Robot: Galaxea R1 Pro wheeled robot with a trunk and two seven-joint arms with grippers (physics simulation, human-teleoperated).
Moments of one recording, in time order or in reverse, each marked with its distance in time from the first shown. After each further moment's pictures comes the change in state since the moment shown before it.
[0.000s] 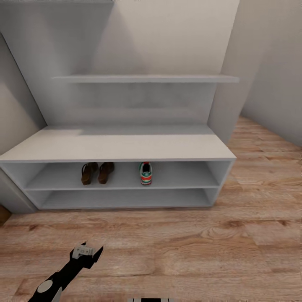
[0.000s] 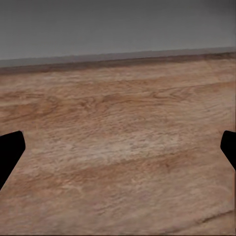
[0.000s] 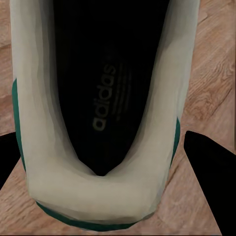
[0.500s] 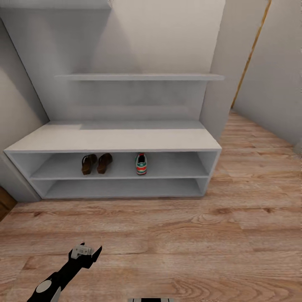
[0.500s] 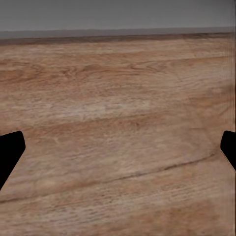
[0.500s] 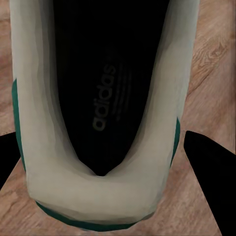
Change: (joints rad) left arm -0.001 0.003 0.012 0.002 -0.001 0.005 -0.002; right arm 0.000 0.007 0.001 0.000 0.001 0.000 0.000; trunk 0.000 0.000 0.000
